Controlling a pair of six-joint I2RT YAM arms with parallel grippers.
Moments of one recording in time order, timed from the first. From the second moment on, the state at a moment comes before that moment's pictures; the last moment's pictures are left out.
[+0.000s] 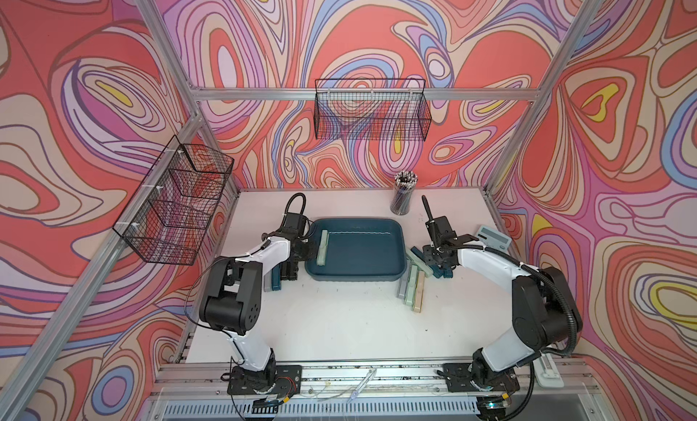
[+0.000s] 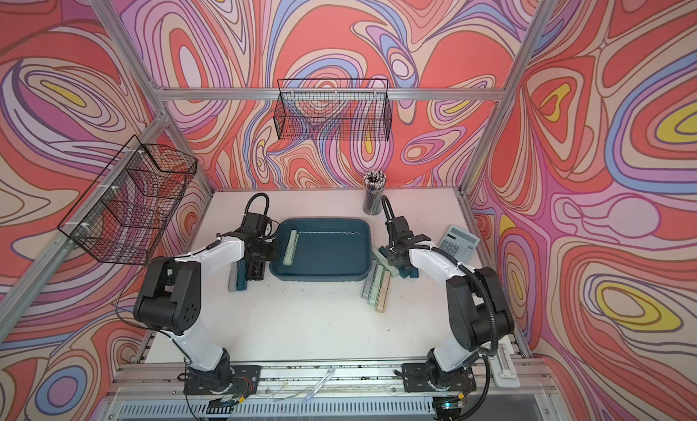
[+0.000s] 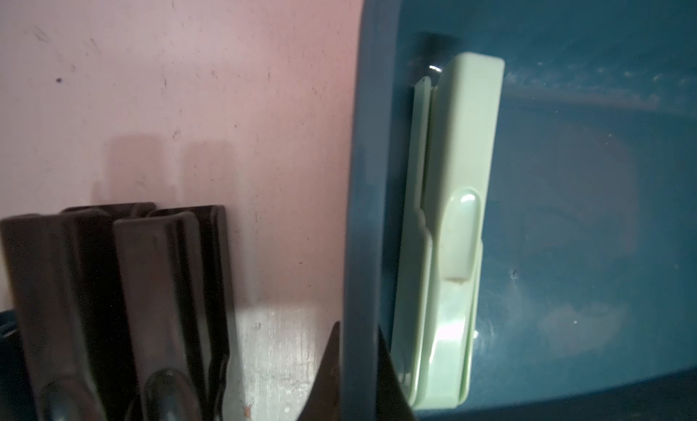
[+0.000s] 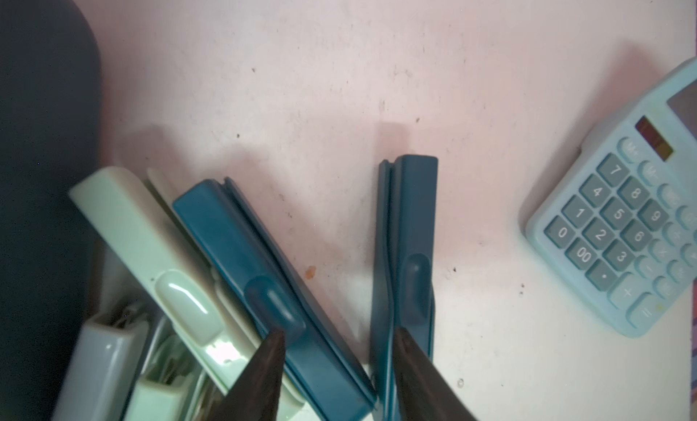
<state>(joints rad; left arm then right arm) -0.19 1.74 1.06 -0.41 0.10 -0.29 0.28 1.61 1.02 -0.54 0.26 0.12</state>
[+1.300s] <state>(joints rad) -0.19 1.74 1.06 -0.41 0.08 -0.28 0.28 1.73 1.03 -0.56 0.19 -0.04</state>
